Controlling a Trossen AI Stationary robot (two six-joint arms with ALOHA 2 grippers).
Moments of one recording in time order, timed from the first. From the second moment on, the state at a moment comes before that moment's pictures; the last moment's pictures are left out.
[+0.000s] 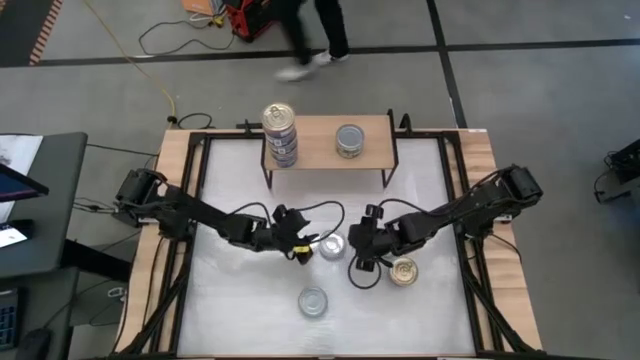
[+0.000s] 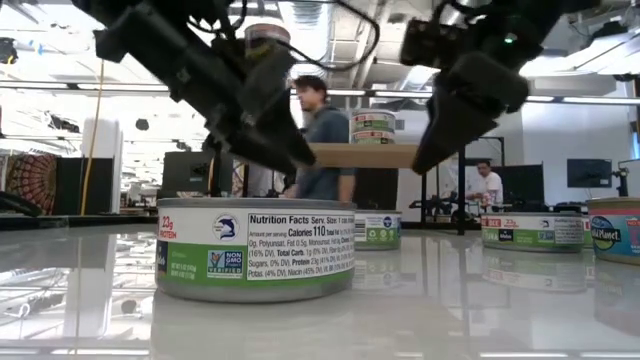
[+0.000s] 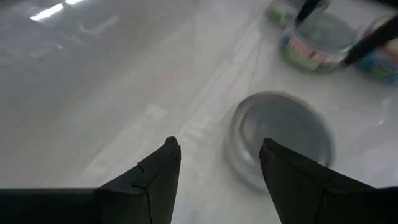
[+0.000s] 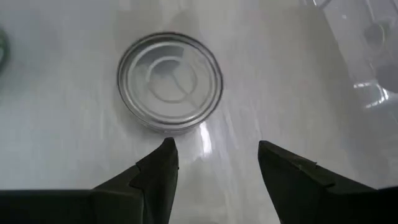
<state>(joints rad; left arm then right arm) -0.24 1.66 0.85 0.15 -0.58 -0.58 0.31 1.56 0.96 -0.42 0.45 0.34</state>
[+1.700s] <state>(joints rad) -0.15 1.83 0.91 0.24 -0.42 -0.58 0.39 1.52 0.89 -0.23 0.45 0.36</state>
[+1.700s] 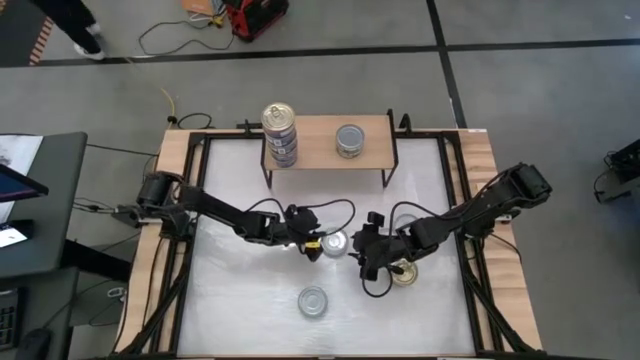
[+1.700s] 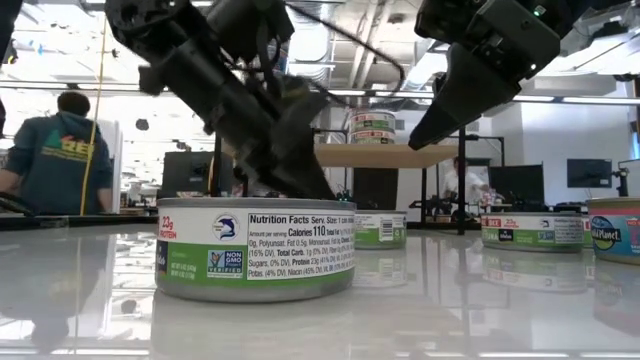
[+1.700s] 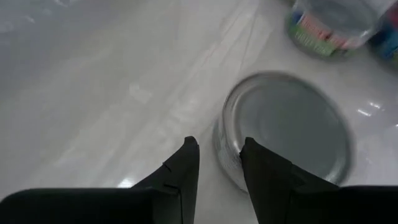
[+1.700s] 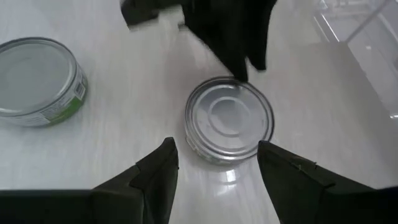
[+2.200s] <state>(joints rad) -0.17 1.88 0.92 0.14 -0.42 -0.63 0.39 1.52 0.89 -0.24 0.44 0.34</state>
